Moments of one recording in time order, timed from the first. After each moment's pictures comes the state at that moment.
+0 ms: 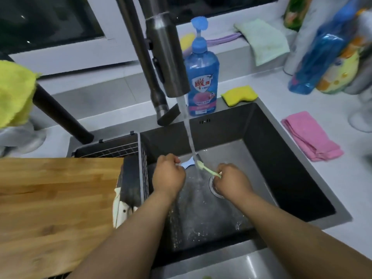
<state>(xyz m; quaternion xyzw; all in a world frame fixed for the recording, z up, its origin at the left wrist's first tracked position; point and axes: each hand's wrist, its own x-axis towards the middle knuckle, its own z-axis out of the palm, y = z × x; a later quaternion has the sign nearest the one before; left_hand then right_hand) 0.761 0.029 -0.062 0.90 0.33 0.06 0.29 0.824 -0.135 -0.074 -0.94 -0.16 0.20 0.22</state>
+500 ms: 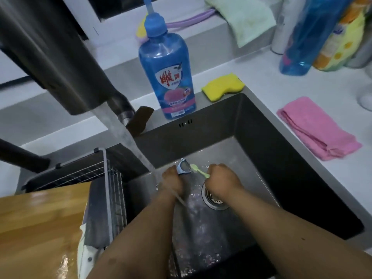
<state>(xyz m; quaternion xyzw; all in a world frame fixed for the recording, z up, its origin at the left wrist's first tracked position) 0.855 0.040 -0.203 0.91 0.29 -0.15 0.25 0.889 -0.120 -0.142 -0.93 -0.12 0.27 0.22</state>
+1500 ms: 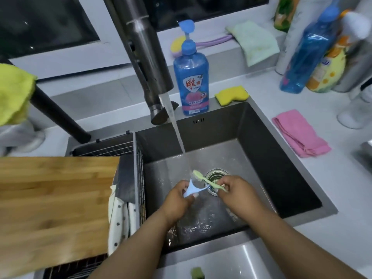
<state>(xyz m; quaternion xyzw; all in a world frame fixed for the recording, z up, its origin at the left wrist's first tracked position) 0.722 -0.015 -0.120 0.74 0.27 -0.09 0.60 0.799 -0.189 -0.069 -0.91 -0.16 0.21 0.32</state>
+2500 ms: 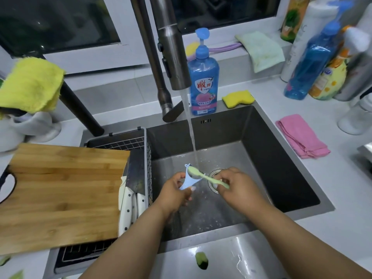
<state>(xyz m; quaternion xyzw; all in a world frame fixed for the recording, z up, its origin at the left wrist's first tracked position) 0.699 -0.010 -0.074 0.69 0.32 -0.03 0.65 0.783 -0.185 -0.048 -0.90 -0.27 0.15 0.31</state>
